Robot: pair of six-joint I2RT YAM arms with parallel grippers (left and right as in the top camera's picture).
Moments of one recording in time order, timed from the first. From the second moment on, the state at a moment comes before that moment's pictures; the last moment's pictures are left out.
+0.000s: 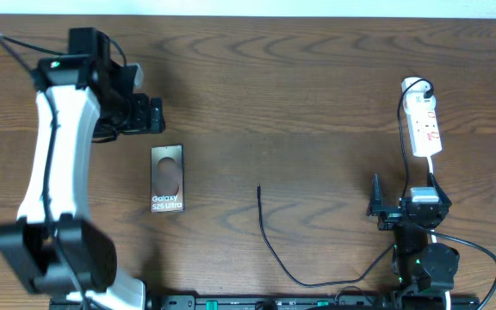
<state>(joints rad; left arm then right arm) 0.07 1.74 1.62 -1.31 0.19 0.05 -0.03 0.01 0.01 -0.07 -0.01 -0.11</state>
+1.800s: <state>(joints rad) -0.02 1.66 1.34 -1.12 0.10 -0.03 -0.03 0.01 0.01 -0.07 -0.01 -0.11</state>
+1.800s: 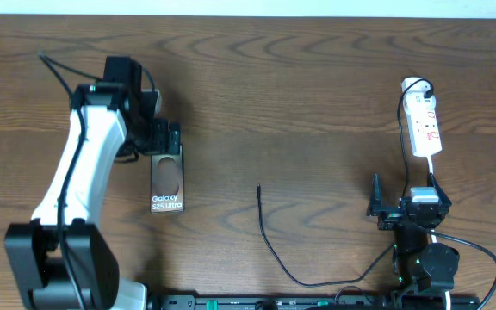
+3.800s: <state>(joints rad) -0.11 1.71 1.04 -0.84 -0.01 -0.14 -0.03 0.01 0.01 -0.07 -0.01 -0.11</state>
